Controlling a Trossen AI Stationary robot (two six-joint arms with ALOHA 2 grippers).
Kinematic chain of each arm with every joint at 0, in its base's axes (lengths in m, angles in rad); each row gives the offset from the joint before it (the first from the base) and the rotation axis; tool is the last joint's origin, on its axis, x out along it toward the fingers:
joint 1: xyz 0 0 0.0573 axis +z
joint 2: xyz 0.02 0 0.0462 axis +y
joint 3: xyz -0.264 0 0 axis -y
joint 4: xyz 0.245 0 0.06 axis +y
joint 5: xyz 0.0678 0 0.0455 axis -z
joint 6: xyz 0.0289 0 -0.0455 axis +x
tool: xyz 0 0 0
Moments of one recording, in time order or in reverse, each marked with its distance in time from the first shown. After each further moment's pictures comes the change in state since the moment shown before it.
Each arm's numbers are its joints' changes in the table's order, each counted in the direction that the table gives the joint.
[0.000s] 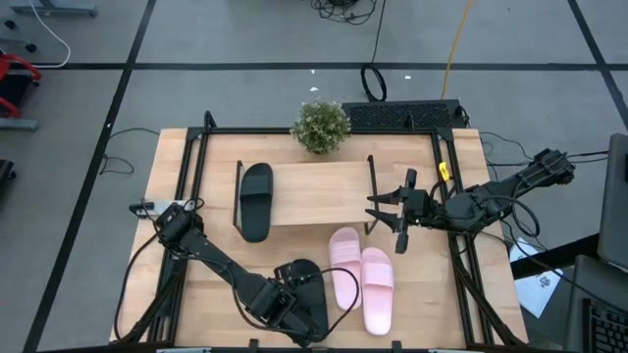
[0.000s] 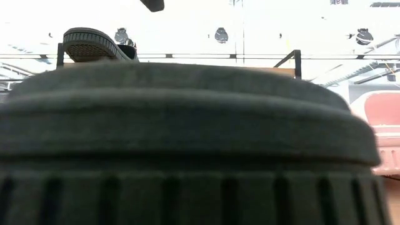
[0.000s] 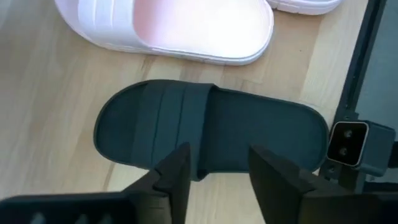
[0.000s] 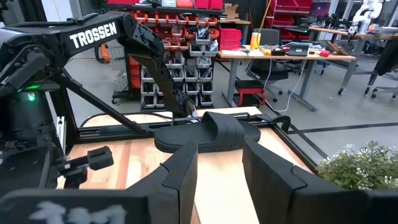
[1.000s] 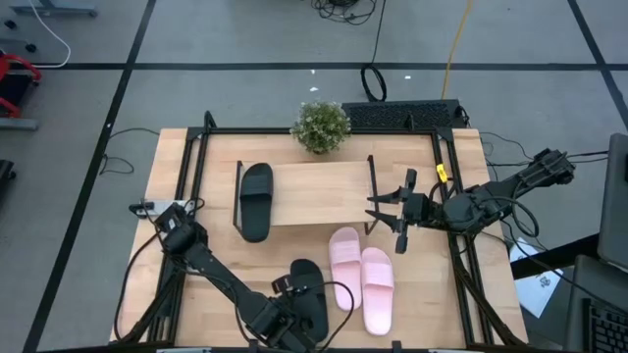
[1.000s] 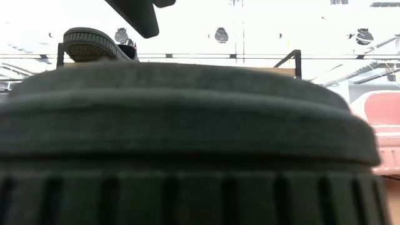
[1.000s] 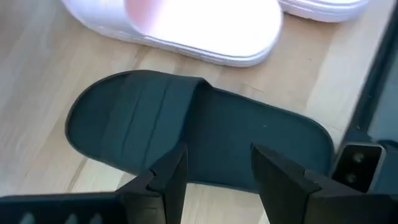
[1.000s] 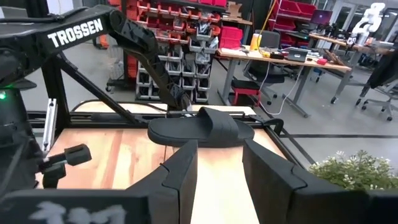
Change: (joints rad) left arm -0.060 0.083 -0.002 -0.045 -0.123 -0.183; right arm 0.000 0.000 0.000 0.022 0.000 -0.083
